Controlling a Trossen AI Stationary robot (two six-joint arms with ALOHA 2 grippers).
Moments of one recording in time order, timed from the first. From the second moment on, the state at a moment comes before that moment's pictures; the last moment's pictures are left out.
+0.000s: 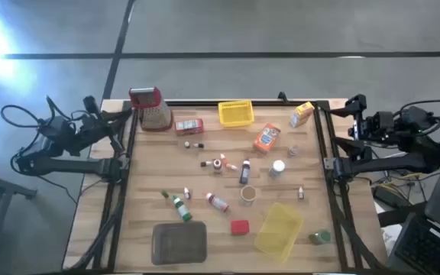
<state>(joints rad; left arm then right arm) 0.01 0.31 0.78 -0.40 -0.54 0.42 0.00 0.37 0.91 -0.28 0.03 -0.09</state>
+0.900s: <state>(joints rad) 0.01 0.31 0.78 -0.40 -0.54 0.42 0.00 0.38 0.91 -0.24 0.03 -0.07</state>
